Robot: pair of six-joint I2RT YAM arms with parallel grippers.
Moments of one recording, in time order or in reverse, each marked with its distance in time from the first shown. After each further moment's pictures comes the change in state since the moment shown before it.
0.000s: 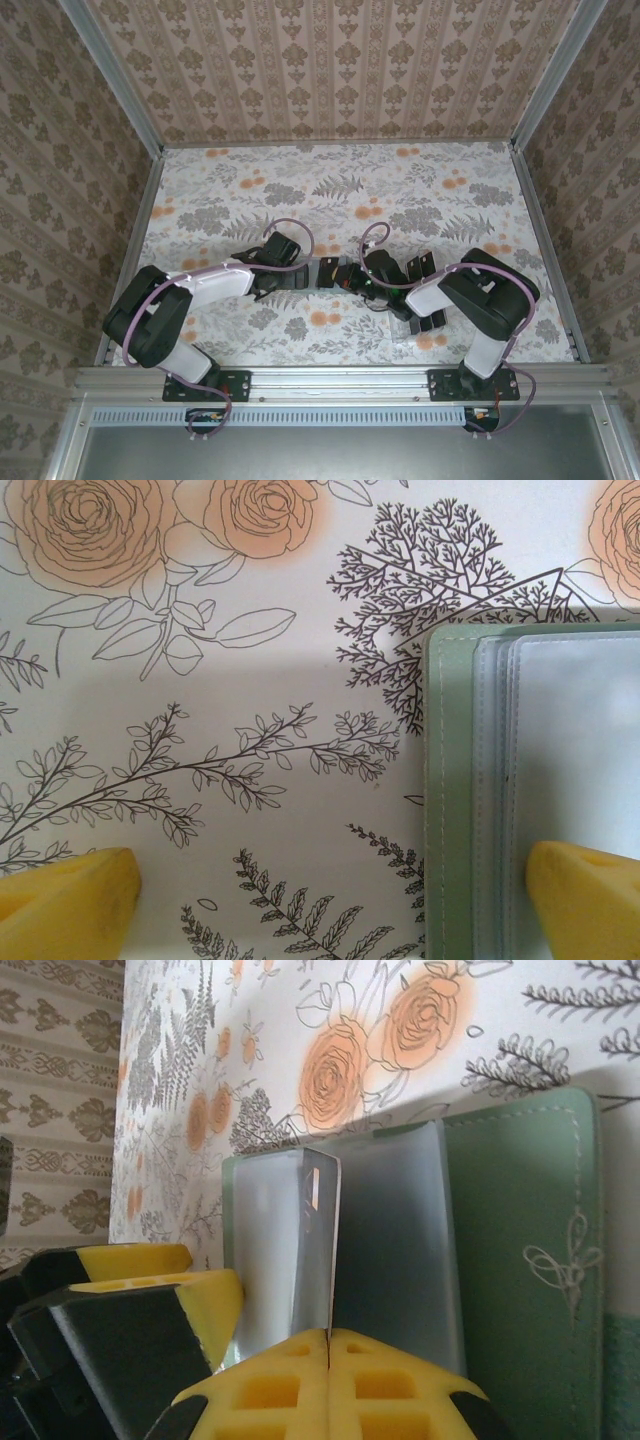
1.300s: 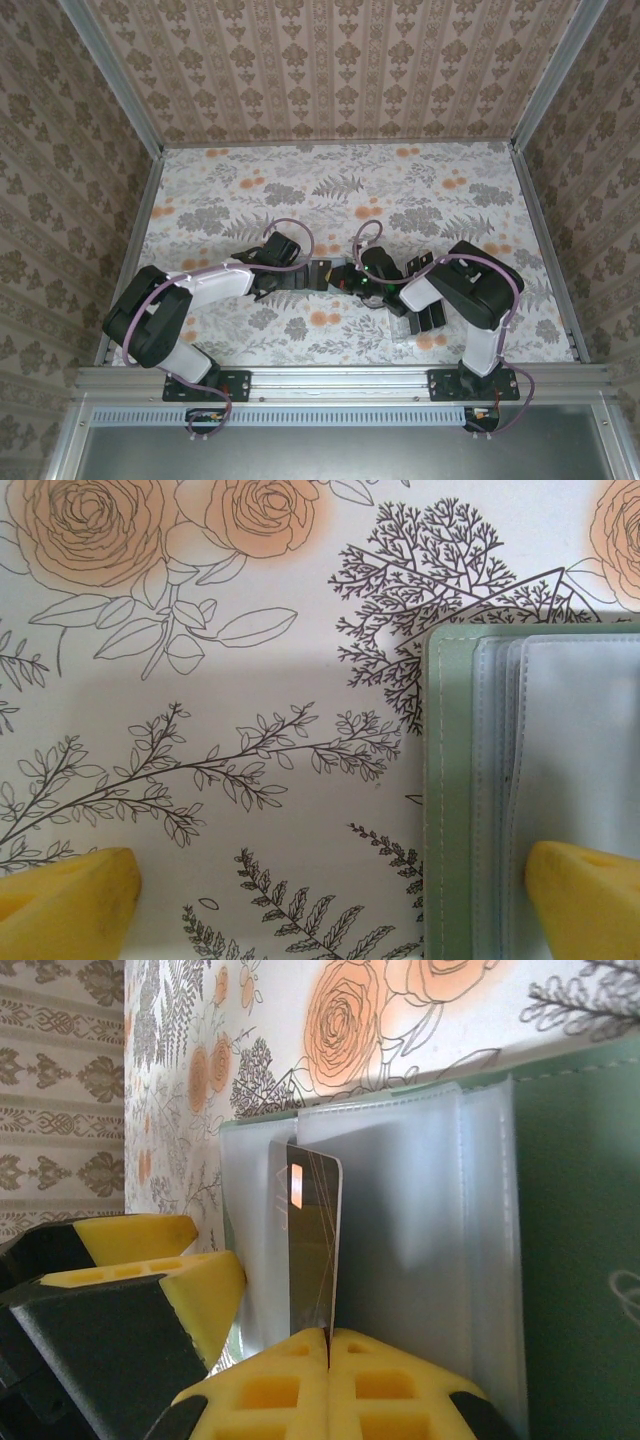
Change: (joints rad) left arm 0.000 0.000 0.000 -0.001 0.000 0.000; right arm -0.021 0.101 0.062 0.028 -0.143 0.017
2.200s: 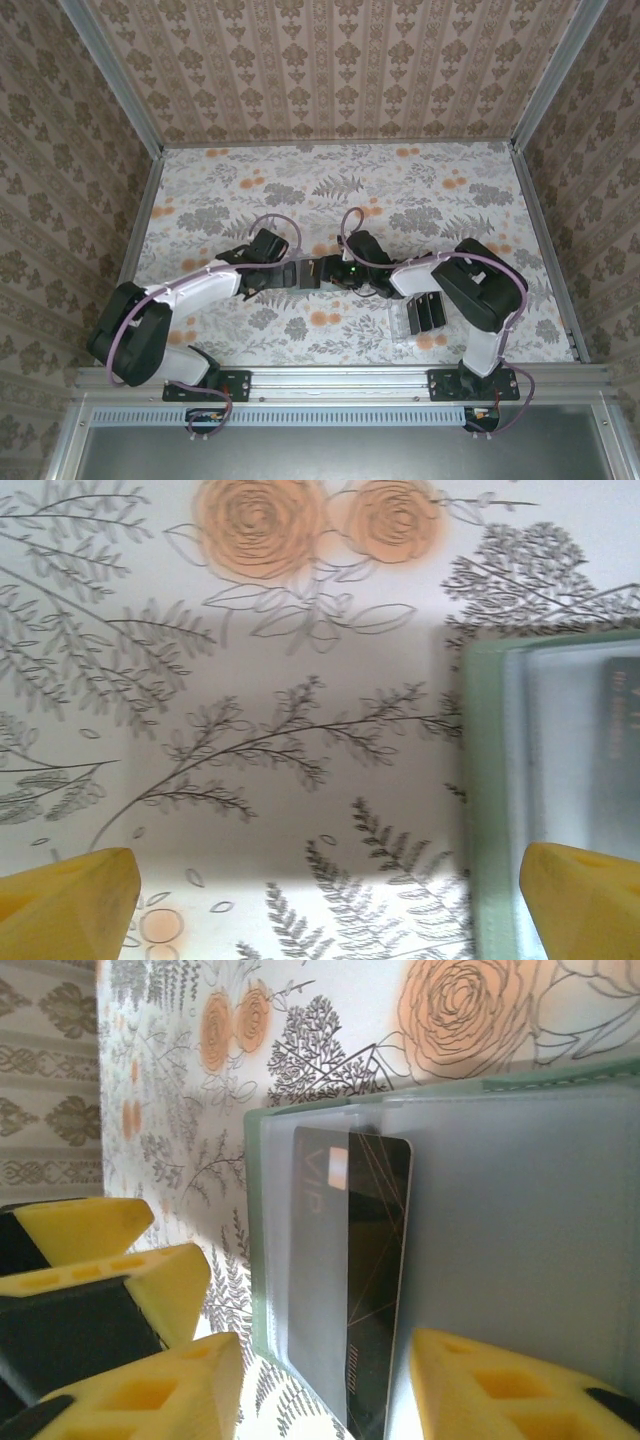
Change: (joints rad) left arm 0.062 -0.122 -0.002 -0.143 -0.033 0.000; right arm 0.001 -0.036 0.205 -0.373 -0.074 -0.119
